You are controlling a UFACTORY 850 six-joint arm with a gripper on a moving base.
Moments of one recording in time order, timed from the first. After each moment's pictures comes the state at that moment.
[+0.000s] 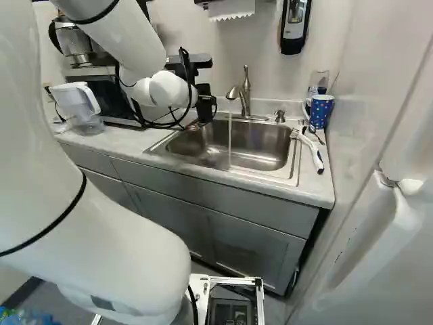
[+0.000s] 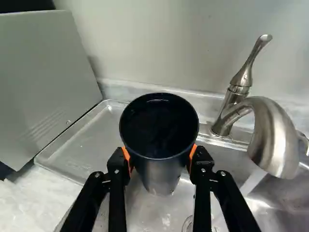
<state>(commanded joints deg) -1.8 8.3 -42.0 0.0 19.6 0.0</state>
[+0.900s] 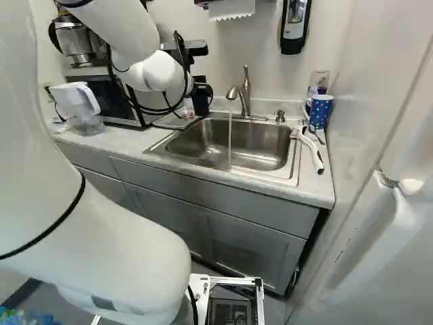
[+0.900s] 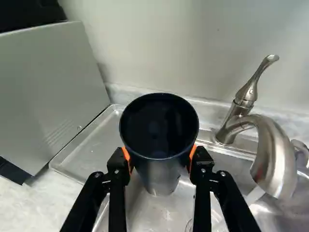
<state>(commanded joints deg) -0.7 9.5 -46.5 0.0 12.6 0.0</state>
